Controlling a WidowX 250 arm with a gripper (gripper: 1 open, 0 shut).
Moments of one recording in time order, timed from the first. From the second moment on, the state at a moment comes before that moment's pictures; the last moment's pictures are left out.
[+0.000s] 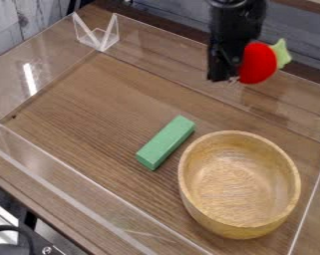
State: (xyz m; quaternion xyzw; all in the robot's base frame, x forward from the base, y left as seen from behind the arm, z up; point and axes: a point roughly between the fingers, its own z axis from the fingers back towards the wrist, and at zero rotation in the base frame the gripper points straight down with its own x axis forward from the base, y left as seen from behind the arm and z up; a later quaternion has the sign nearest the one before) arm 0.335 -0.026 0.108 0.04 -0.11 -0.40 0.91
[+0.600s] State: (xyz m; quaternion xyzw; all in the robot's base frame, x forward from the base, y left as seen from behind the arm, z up) arm 0.317 -0.016 0.097 0.04 -0.11 -0.37 0.92
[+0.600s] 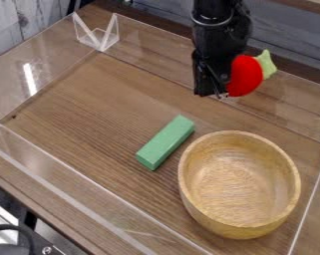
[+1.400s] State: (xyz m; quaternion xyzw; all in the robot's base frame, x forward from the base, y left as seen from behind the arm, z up) arm 0.308 -0.030 0.097 0.06 -0.11 -0.19 0.97
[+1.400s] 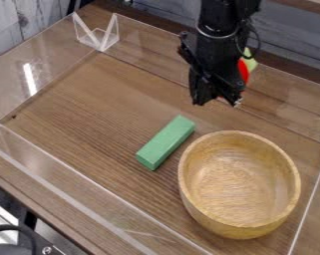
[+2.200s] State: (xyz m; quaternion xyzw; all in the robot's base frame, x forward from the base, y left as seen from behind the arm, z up) arm 0.287 -0.007 0.116 0.03 -0.11 -0.16 0.98
